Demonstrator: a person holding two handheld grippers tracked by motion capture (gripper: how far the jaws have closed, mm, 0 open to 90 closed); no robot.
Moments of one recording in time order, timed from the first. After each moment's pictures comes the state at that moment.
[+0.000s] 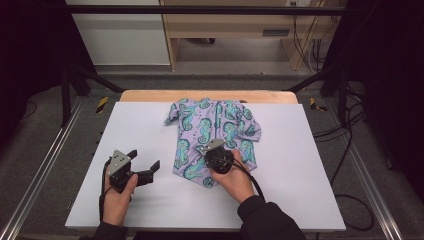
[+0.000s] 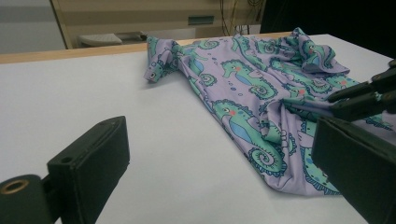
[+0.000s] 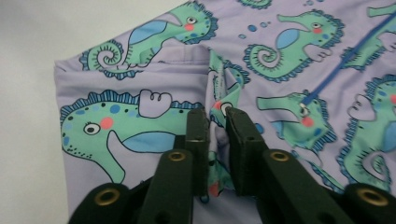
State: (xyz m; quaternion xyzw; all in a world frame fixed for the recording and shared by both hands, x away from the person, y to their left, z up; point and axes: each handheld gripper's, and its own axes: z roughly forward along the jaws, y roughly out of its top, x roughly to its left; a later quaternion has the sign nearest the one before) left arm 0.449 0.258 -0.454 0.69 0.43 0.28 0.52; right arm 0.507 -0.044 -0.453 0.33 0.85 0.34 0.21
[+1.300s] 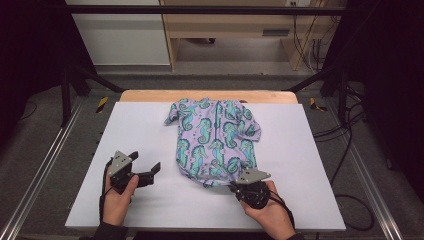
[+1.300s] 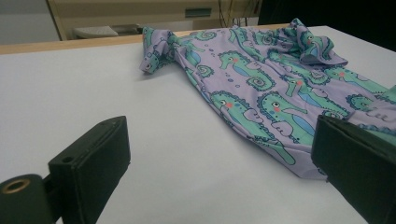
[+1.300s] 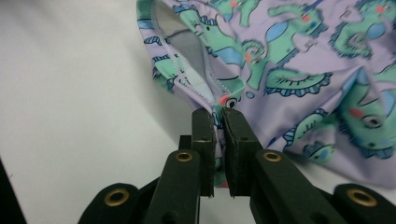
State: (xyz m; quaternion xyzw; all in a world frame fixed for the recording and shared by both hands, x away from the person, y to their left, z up) left arm 0.449 0.259 -0.457 0.70 0.43 0.27 0.51; right arm 0.409 -0.127 -0.462 0.32 0.85 0.39 0.17
